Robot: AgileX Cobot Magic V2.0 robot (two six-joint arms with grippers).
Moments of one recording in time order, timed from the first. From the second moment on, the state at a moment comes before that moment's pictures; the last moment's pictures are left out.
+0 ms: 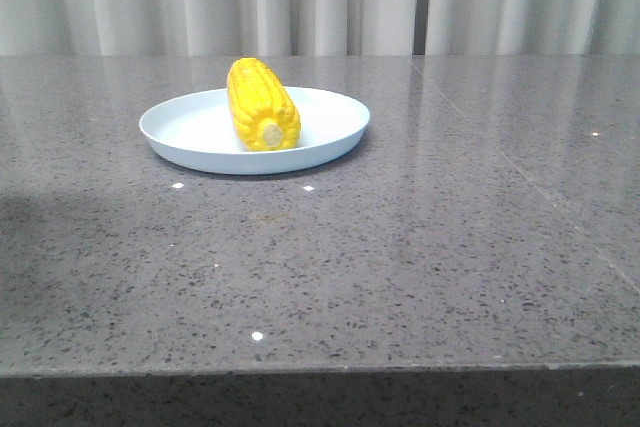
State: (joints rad) left arm -0.43 0.93 -0.87 -0.25 0.68 0.42; right arm 0.62 0.64 -0.92 -0.13 0.93 0.15
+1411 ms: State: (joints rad) left arm 0.03 0.22 -0.34 -0.21 0.29 0.42; right arm 0.62 0.64 -0.92 -0.13 0.93 0.15
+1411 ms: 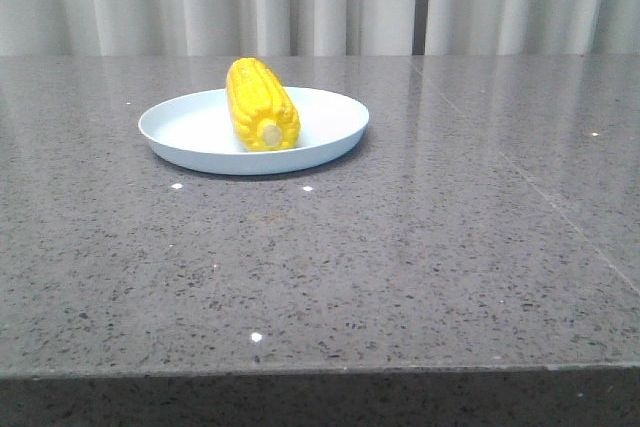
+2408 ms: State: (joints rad) left arm 0.06 0.00 0.00 -0.08 0.02 0.14; right arm 0.62 0.64 -0.92 -0.13 0.93 0.15
